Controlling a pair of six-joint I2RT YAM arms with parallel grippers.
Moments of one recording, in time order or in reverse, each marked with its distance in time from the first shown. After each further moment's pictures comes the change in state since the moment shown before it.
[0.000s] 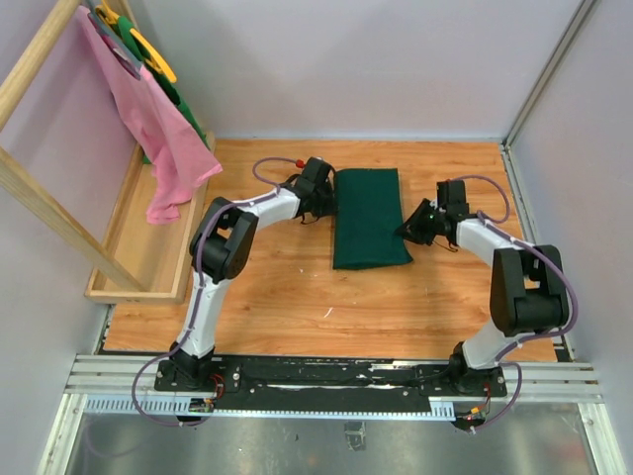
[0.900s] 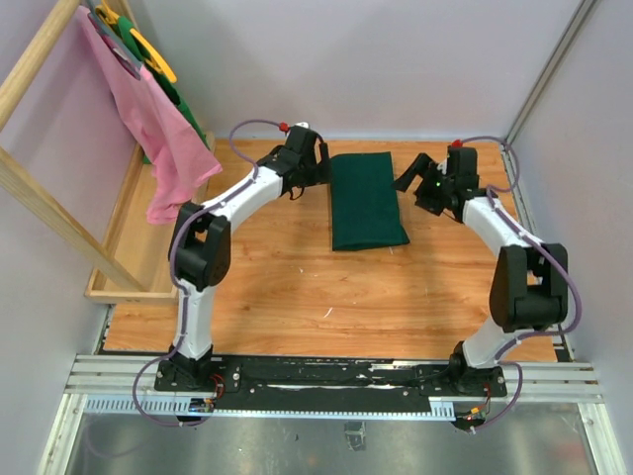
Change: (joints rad) left arm 0.073 -0.097 0.180 -0.209 -0.179 0.198; right arm -0.026 0.077 0.257 0.010 -0.009 -0.071
